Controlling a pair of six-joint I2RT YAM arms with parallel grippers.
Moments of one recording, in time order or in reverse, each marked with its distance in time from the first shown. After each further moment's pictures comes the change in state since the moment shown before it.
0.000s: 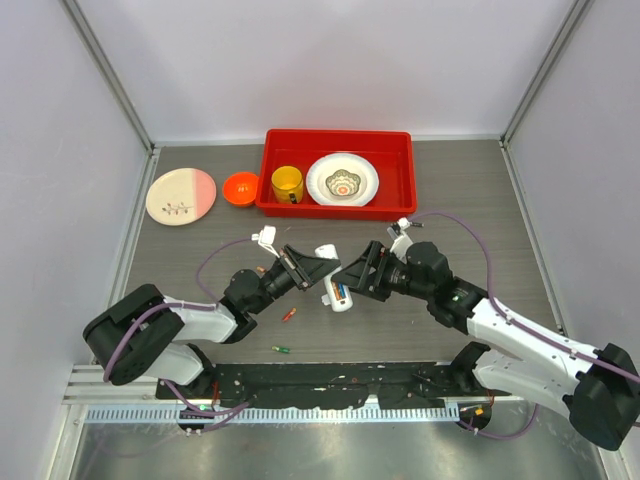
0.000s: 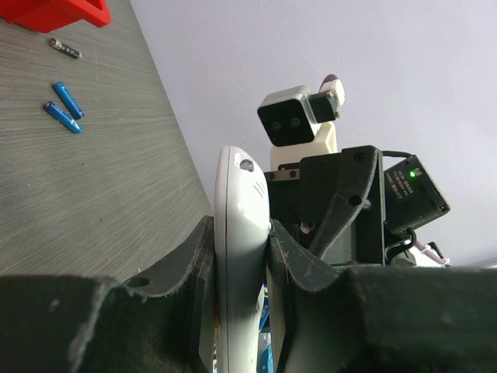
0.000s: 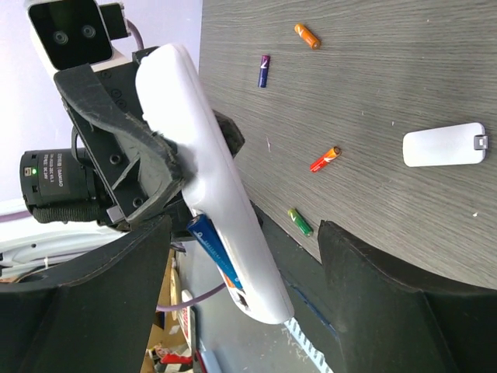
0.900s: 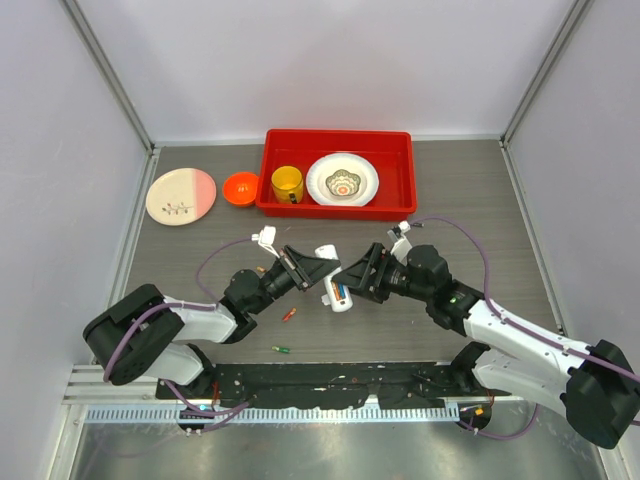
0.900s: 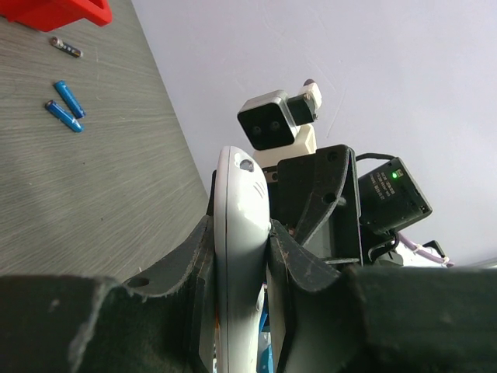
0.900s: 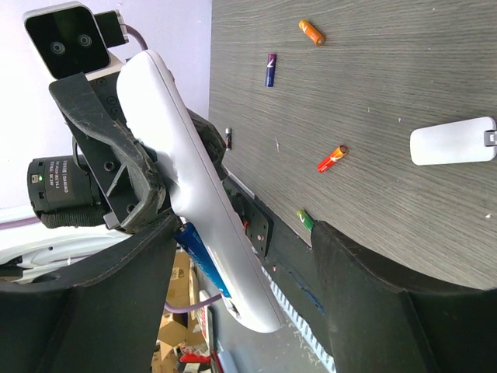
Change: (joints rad) left arm 0.000 0.000 -0.002 0.000 0.000 0.000; right arm -0.027 0.029 -0.067 0.119 -0.039 0.073
